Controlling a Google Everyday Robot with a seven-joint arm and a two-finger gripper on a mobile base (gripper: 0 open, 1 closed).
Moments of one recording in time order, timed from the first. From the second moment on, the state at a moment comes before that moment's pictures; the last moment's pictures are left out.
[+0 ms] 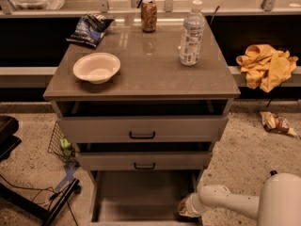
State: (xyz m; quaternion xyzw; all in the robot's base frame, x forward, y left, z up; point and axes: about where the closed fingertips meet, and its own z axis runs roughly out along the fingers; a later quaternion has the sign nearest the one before) arm 0.456 -0.161 0.155 -0.70 0.68 0.12 0.19
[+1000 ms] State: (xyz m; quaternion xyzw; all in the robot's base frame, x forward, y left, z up) arm 0.399 -0.170 0.147 -0.67 0.70 0.17 0.18
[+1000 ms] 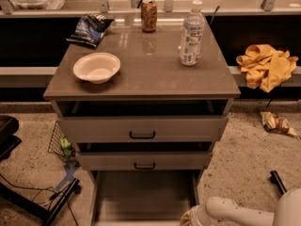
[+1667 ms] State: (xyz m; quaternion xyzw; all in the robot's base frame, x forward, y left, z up) arm 0.365 -0.163 0.148 -0.66 0.70 0.21 0.15
